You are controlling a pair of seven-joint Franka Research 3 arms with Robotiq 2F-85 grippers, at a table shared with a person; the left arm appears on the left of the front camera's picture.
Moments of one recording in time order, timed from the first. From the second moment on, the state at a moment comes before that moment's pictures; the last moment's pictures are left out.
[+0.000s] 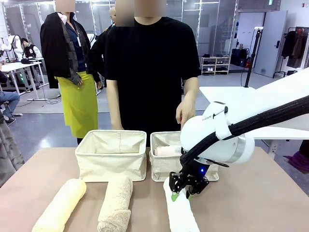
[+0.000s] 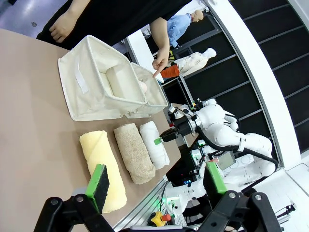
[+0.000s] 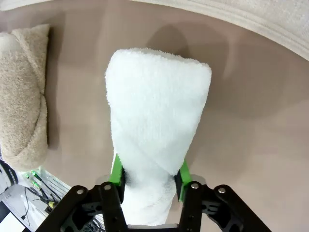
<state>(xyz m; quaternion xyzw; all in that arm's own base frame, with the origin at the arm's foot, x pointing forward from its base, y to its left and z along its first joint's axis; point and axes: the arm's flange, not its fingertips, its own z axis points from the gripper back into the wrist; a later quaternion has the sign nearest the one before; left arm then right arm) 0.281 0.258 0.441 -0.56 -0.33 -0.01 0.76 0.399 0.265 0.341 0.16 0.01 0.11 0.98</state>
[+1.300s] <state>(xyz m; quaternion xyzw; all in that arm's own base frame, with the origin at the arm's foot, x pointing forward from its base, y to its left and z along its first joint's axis) 0.281 0.258 0.441 -0.56 -0.33 -0.01 0.76 0.363 0.269 0.489 0.06 -0.02 0.35 0.94</state>
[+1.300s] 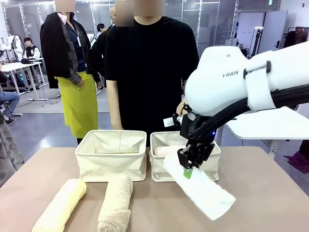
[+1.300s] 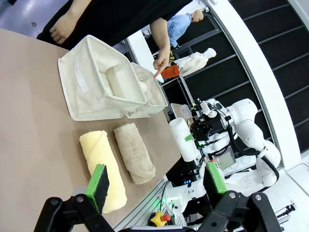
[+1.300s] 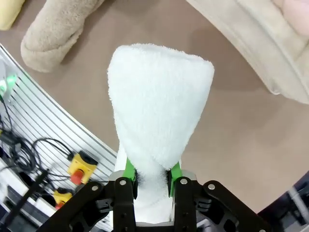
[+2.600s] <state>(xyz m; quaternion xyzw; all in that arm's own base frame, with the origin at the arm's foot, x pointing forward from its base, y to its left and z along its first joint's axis) 0.281 0.258 0.441 -0.56 -0.33 -0.01 0.76 0.425 0.259 0.591 -0.14 -0.11 0.61 0.77</state>
